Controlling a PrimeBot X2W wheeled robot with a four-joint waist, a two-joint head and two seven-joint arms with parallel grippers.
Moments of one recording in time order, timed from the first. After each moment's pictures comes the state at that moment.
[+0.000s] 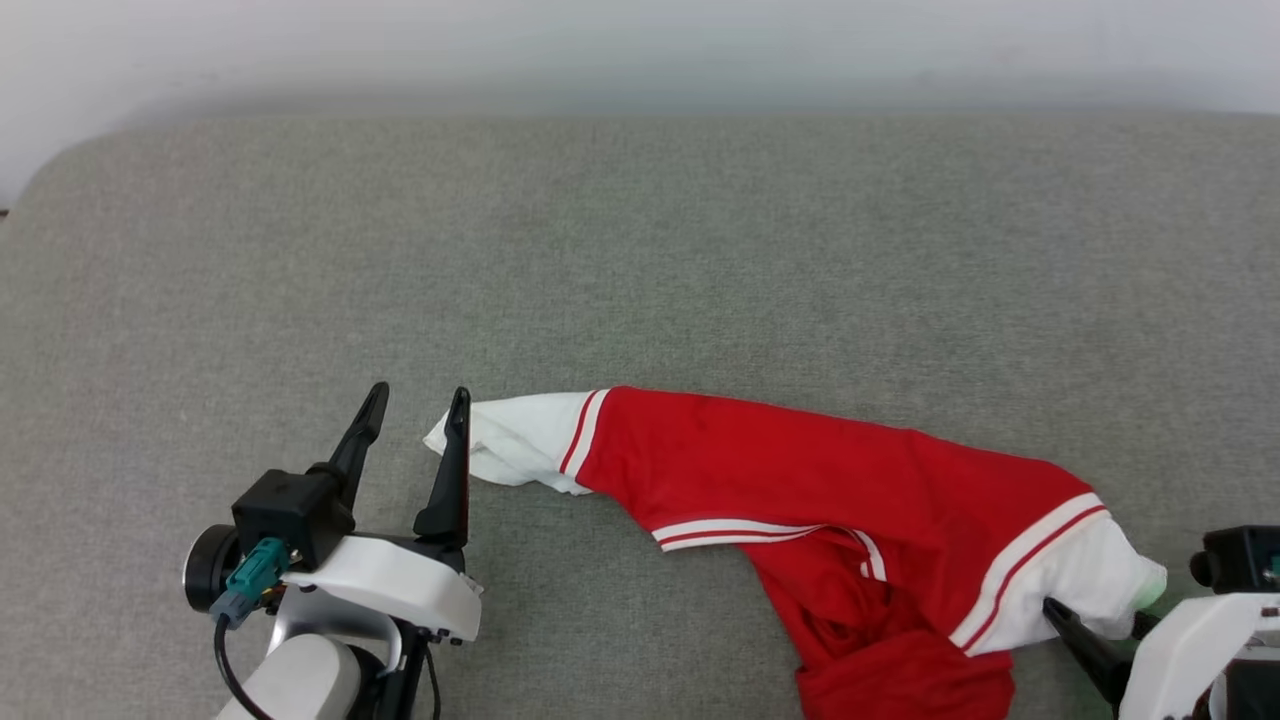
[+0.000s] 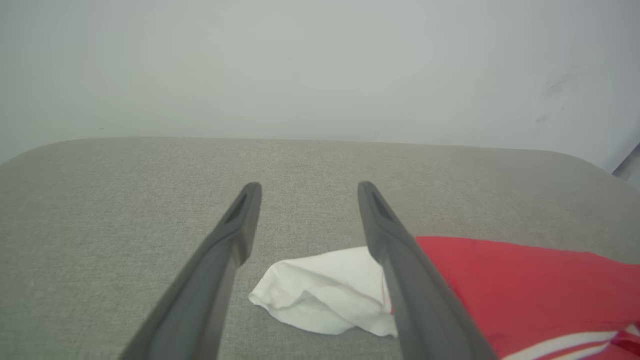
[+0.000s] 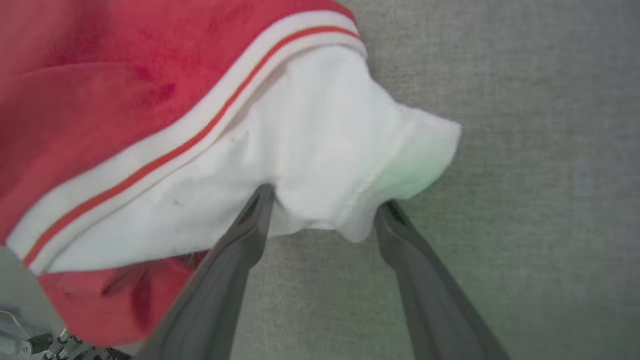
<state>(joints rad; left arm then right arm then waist) -0.22 0.42 -0.48 0.03 -0.59 0.25 -0.25 0.05 -0.32 -0.04 0.05 0.57 0.13 0.56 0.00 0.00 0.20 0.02</state>
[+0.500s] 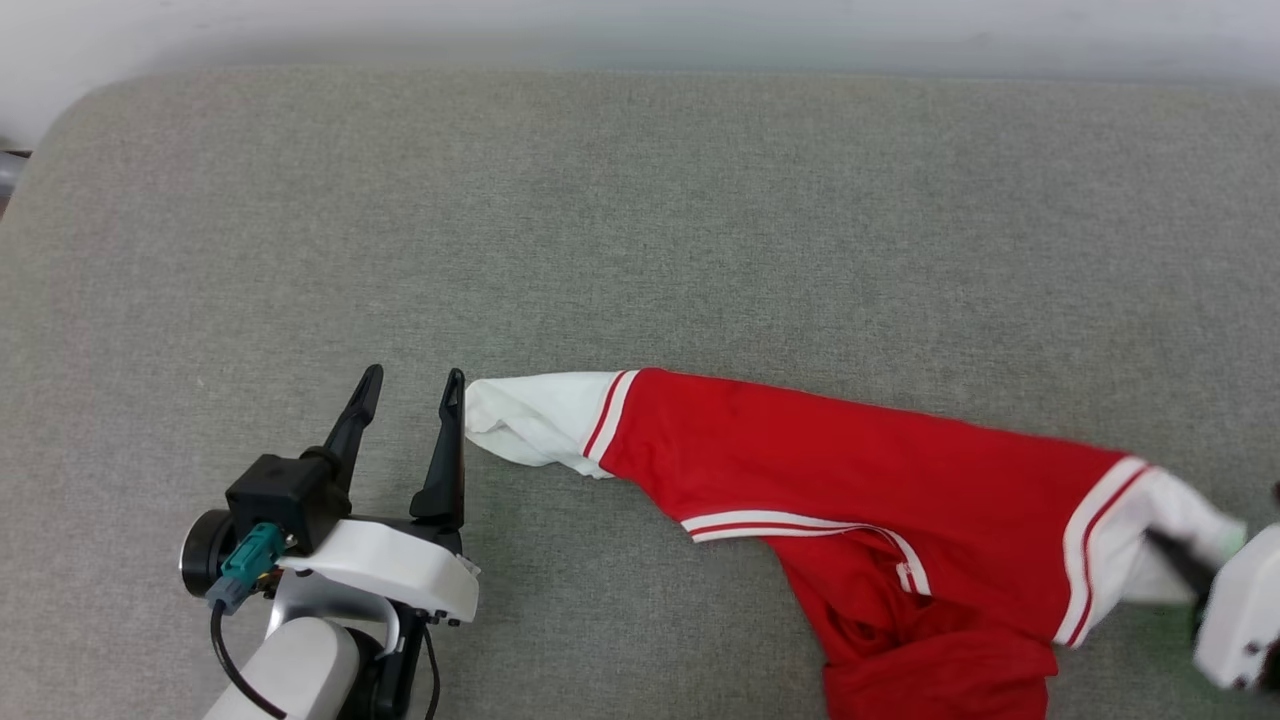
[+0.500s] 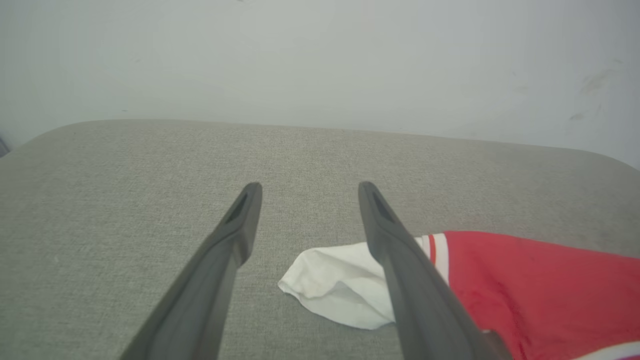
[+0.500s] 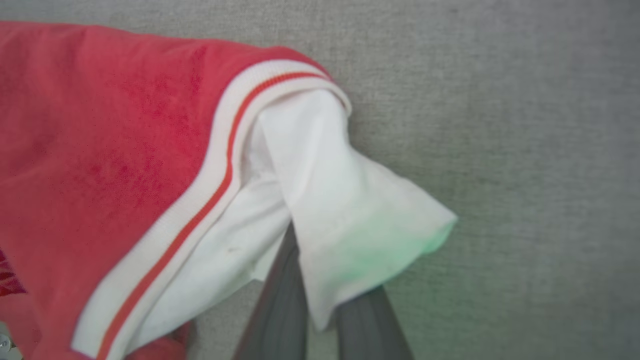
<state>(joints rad) -0.24 0.39 -0.45 0.06 -0.58 0.23 -0.26 -0.05 -0.37 -0.10 0.08 0.57 0.13 0.63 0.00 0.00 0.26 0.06</state>
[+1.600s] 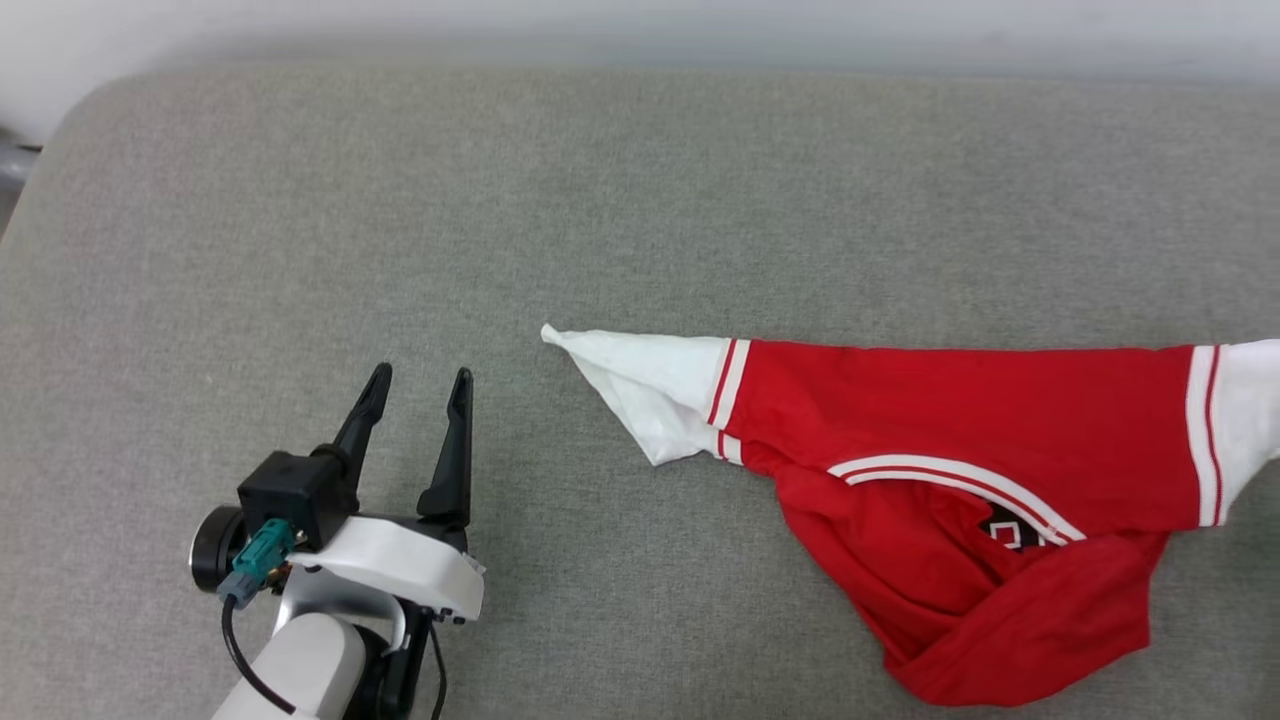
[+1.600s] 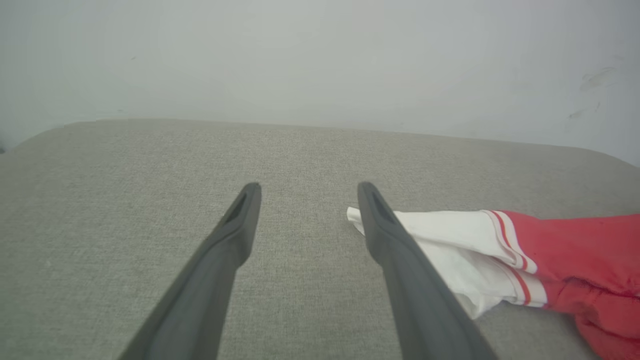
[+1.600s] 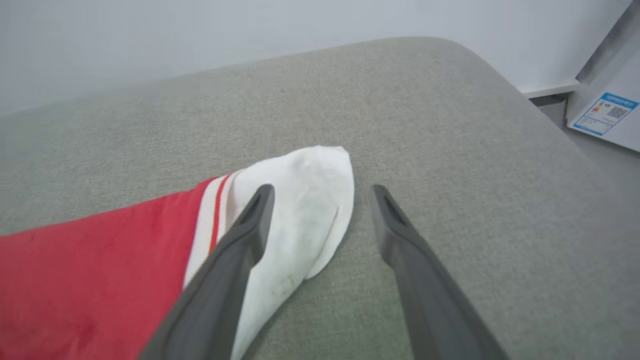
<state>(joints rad) -0.26 0.35 -0.42 0.11 -0.53 0.18 -0.26 -0.27 -0.36 -0.32 0.40 0.38 0.13 0.09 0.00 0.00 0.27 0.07</state>
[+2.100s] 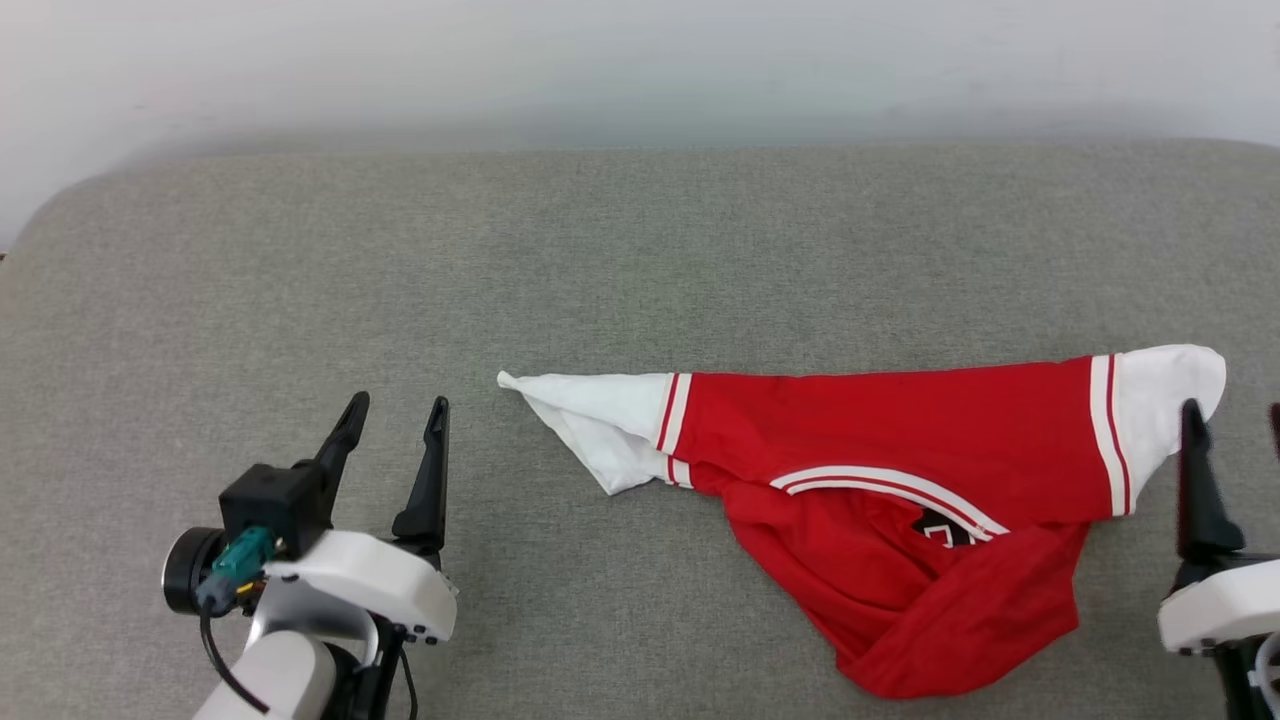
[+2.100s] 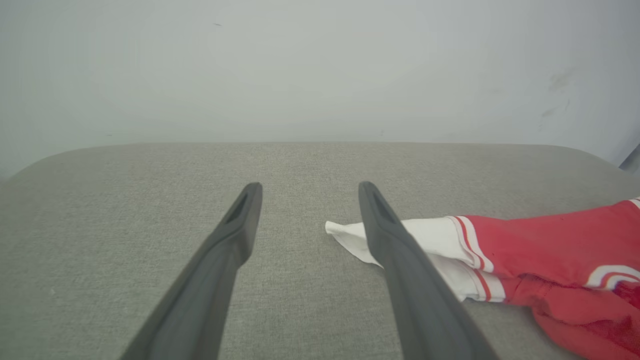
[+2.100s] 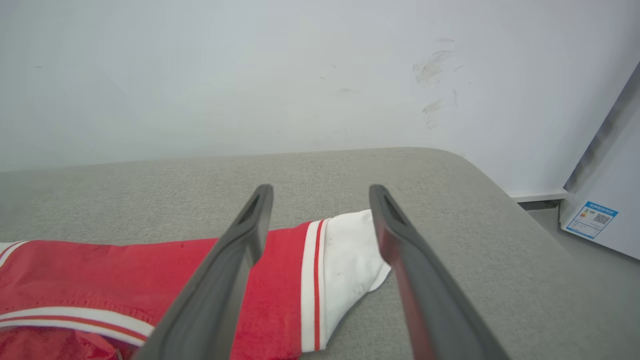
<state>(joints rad) -0.21 0.40 -0.41 0.09 -0.54 0.20 -0.21 -0.06 -0.15 -0.26 0.03 0.19 0.13 -0.07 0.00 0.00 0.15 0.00</state>
